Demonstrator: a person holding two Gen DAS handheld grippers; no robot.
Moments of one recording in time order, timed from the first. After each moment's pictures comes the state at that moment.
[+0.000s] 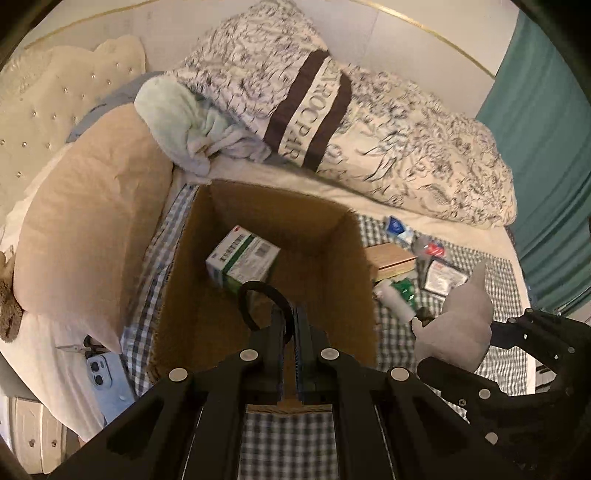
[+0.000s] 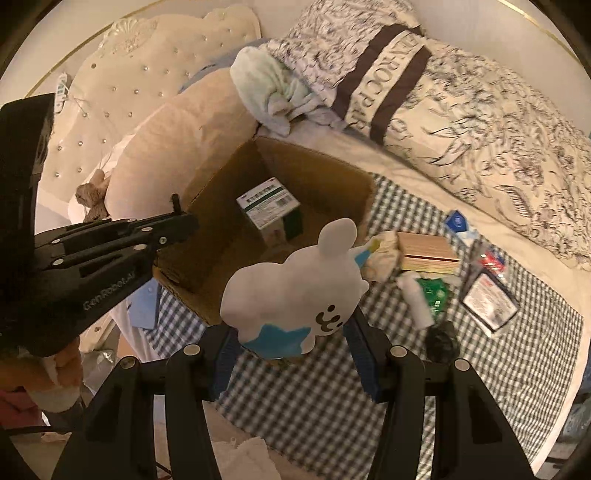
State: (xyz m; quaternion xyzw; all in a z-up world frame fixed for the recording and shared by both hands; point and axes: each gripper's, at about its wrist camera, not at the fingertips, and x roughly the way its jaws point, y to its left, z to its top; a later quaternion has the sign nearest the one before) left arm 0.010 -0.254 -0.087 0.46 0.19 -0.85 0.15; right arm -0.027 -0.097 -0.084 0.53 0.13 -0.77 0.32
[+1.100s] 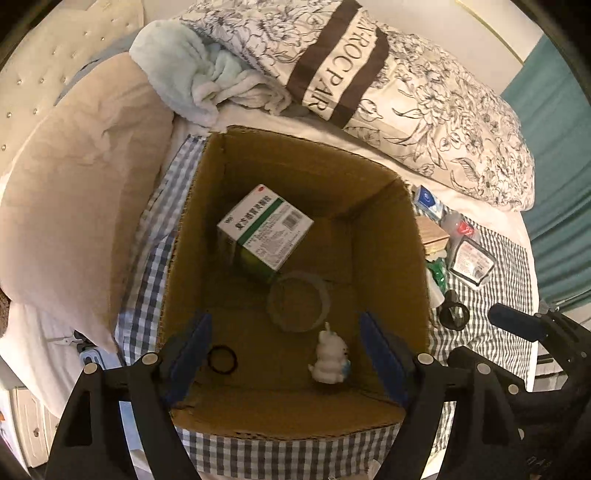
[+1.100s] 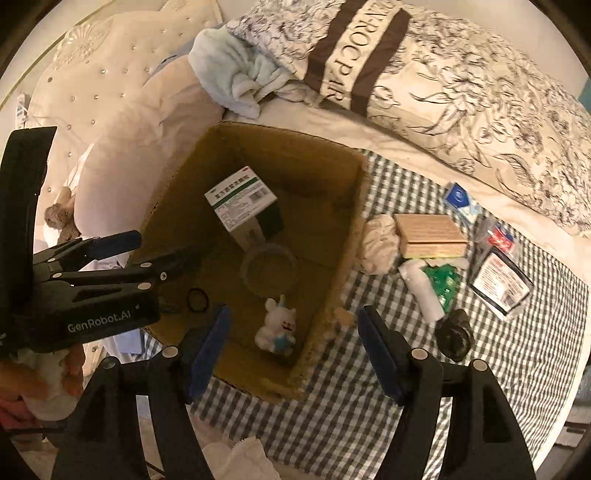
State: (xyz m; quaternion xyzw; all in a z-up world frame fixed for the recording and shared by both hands) left arm -0.016 -0.284 -0.129 0.53 0.23 -0.81 0.15; right arm -0.057 -0.099 -0.112 0.57 0.10 -0.78 0.25
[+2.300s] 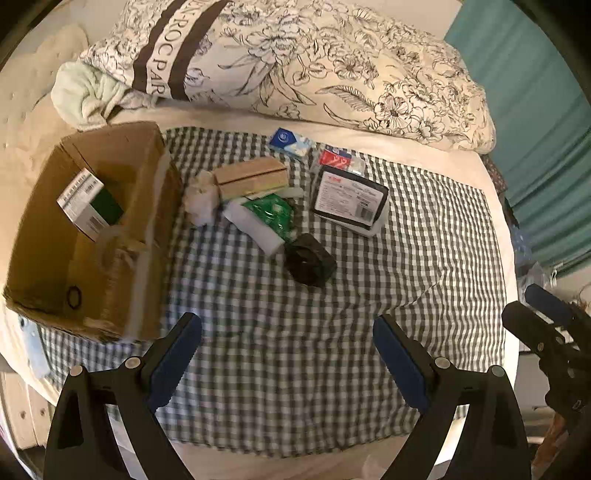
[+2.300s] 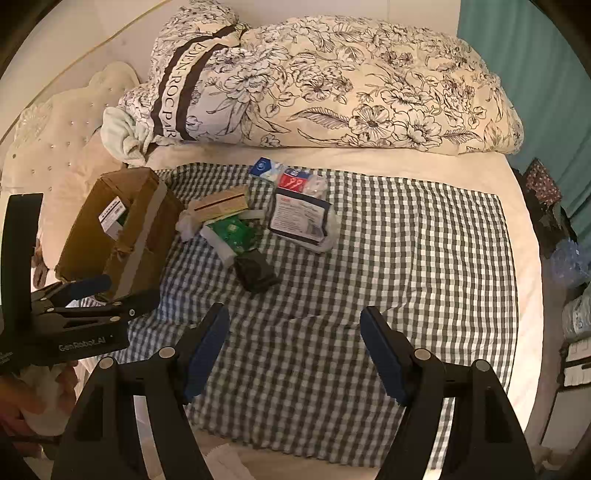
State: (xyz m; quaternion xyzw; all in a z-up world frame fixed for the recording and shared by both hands) left arm -0.099 0.006 -0.114 0.55 0.21 -0.80 0.14; right arm -0.033 0.234 -0.097 0.53 -0.01 -0.84 0.12
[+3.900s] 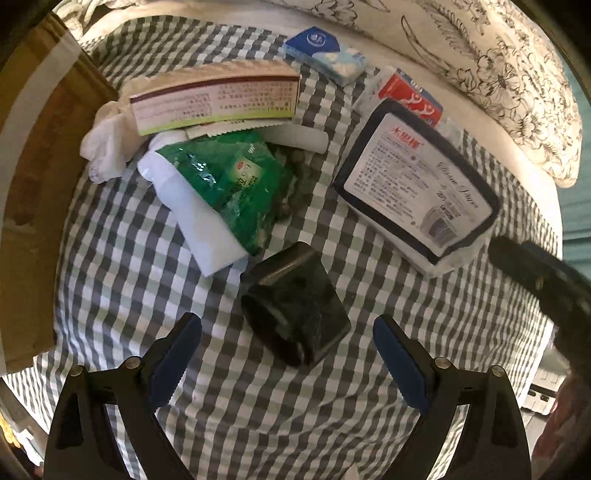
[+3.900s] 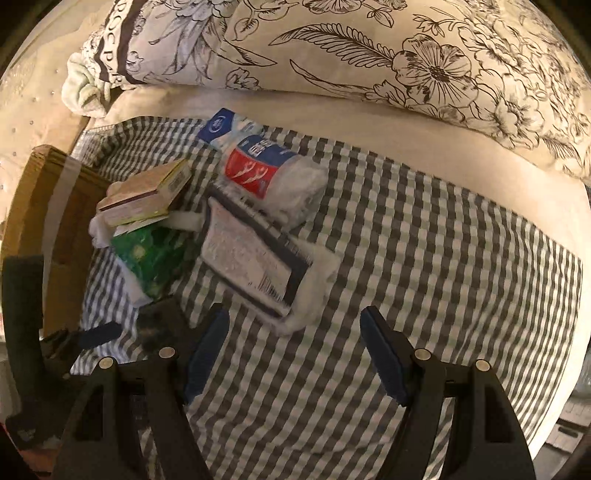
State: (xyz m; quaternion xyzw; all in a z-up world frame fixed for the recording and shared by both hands) left arm -0.221 -0.012 -0.279 0.63 0.32 -0.68 0.21; right arm -0.234 0.216 -0.254 0.62 0.04 -0.76 0.17
